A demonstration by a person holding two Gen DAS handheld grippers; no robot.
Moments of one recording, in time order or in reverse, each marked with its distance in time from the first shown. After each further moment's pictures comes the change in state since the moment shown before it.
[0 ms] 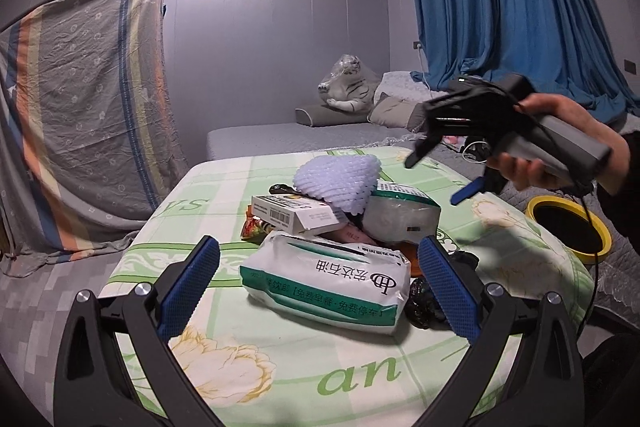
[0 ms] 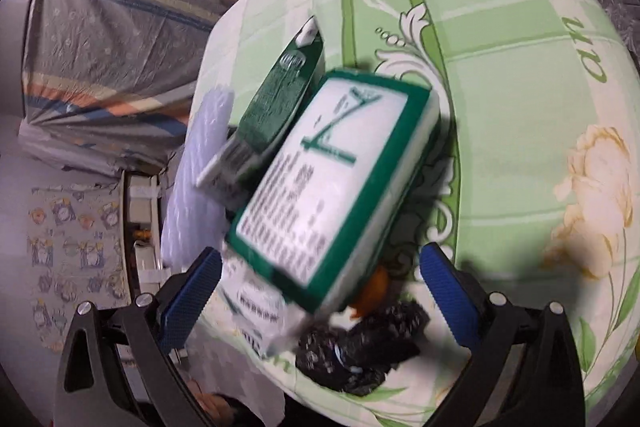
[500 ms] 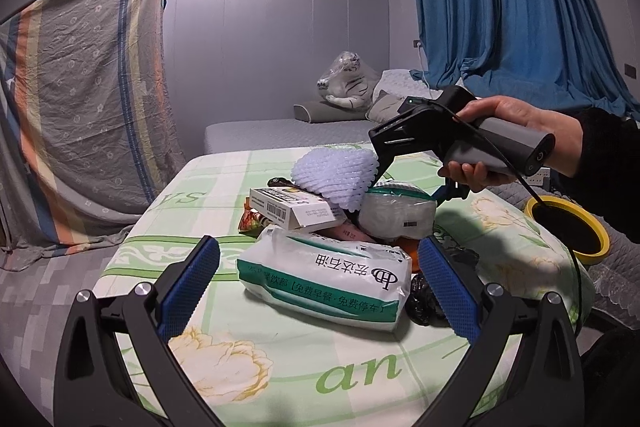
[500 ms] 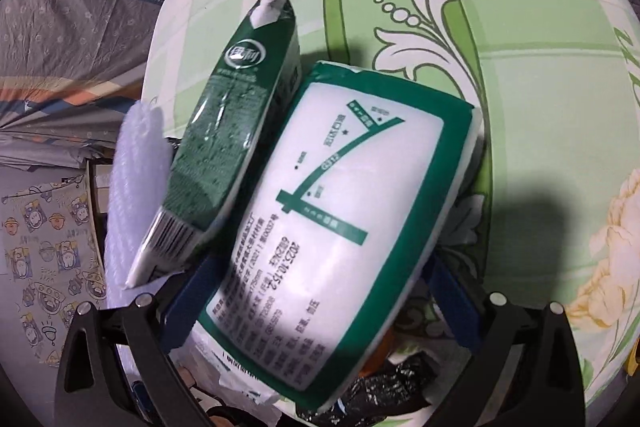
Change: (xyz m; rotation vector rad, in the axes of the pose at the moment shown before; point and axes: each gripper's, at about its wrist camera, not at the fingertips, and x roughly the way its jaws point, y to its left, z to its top) left arm 0.004 0.005 -0.003 -0.023 0.019 -0.004; right arm 0.057 0.002 0.032 0.044 0.145 -0.125
